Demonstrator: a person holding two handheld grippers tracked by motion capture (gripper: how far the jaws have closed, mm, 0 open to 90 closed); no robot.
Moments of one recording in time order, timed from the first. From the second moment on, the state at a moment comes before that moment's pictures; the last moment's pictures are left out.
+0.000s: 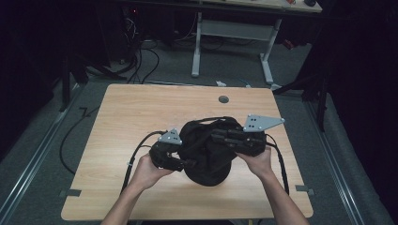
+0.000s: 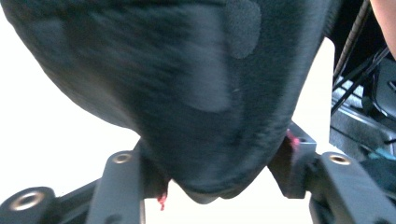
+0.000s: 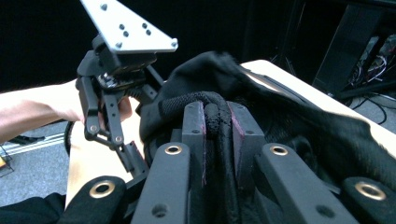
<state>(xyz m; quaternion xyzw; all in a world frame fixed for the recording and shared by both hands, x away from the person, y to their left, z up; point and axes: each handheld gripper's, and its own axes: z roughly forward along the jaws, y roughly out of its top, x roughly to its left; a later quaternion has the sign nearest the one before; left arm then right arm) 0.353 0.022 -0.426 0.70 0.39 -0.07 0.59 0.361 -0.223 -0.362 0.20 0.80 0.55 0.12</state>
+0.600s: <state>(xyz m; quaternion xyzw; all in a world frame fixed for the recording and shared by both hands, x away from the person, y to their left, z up) 0.341 0.031 -0.420 0.70 0.36 -0.08 0.61 0.366 -0.224 -0.366 0.20 0.79 0.56 0.14</state>
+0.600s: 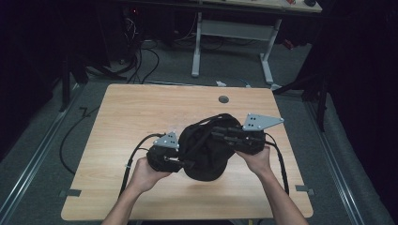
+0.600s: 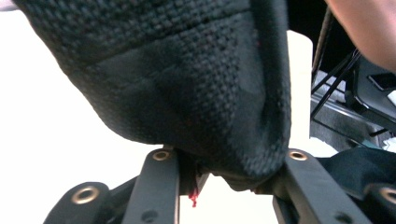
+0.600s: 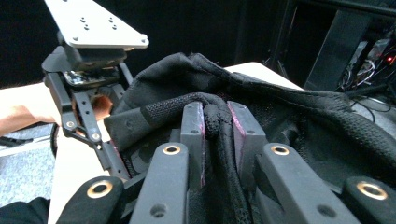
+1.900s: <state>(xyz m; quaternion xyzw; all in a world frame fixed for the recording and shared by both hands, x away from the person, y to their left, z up) 0.346 0.064 -0.389 0.61 0.41 -0.01 0.68 0.354 -0.290 -0.453 0.39 0.79 0.45 0.14</state>
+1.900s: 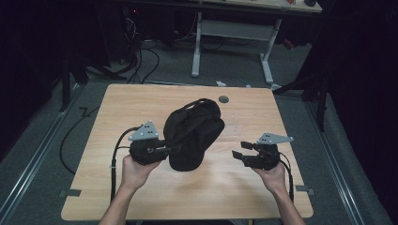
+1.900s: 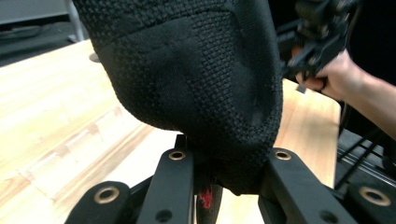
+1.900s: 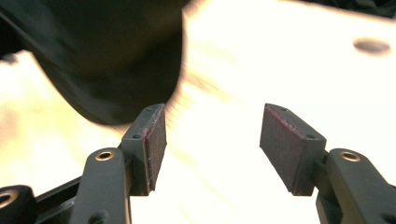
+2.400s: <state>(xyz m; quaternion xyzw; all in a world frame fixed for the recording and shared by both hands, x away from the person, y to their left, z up) 0.359 0.072 -0.379 0.55 0.43 0.03 0.71 0.359 -0.313 -0.524 0.50 0.77 0.34 0.20</state>
